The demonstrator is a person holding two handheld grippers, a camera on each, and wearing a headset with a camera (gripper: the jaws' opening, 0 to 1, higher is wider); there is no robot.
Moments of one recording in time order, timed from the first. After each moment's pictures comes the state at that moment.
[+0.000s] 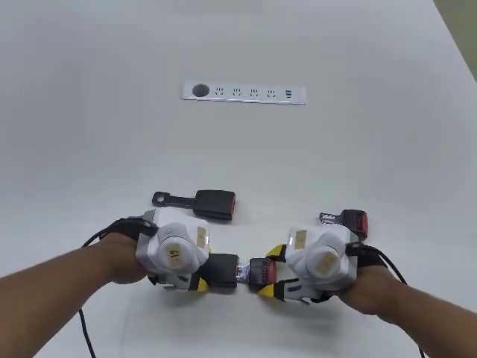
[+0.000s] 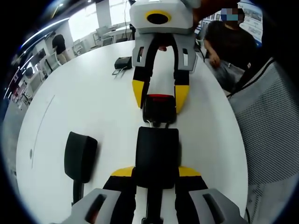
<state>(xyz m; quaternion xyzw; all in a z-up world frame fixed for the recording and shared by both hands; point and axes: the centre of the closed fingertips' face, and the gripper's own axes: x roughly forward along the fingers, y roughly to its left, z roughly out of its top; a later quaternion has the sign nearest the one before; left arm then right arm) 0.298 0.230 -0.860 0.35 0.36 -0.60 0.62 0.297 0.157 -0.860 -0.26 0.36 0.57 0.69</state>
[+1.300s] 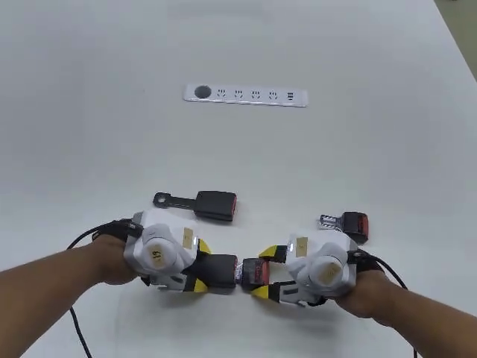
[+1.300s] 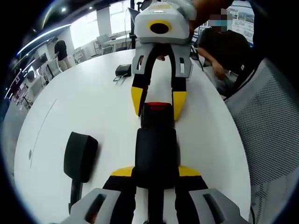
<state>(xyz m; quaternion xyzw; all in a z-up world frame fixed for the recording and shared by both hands) 0.297 0.233 -0.858 0.32 0.32 -0.63 0.64 0.296 0.166 -0.856 -0.25 0.30 0.60 0.70</state>
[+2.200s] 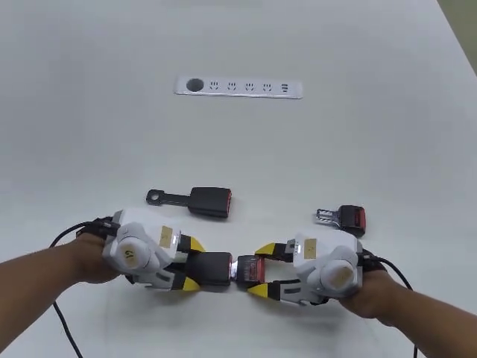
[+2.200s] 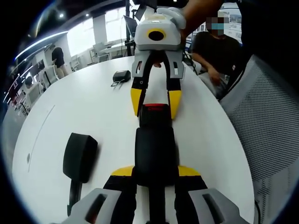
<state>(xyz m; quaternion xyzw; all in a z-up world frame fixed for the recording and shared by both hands) 0.297 0.236 -0.858 0.30 0.29 -0.65 0.63 0.296 0.168 -0.854 -0.23 0.27 0.61 0.71</state>
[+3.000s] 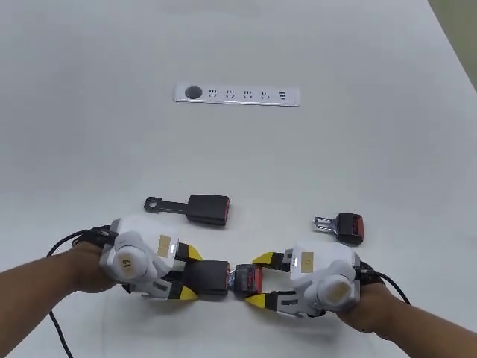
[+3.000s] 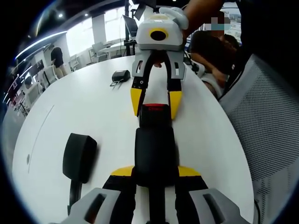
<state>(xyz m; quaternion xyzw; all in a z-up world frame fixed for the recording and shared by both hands) 0.296 0.235 -0.858 0.30 0.30 -0.65 0.63 0.295 0.168 -0.854 -0.24 0.26 0.61 0.71</state>
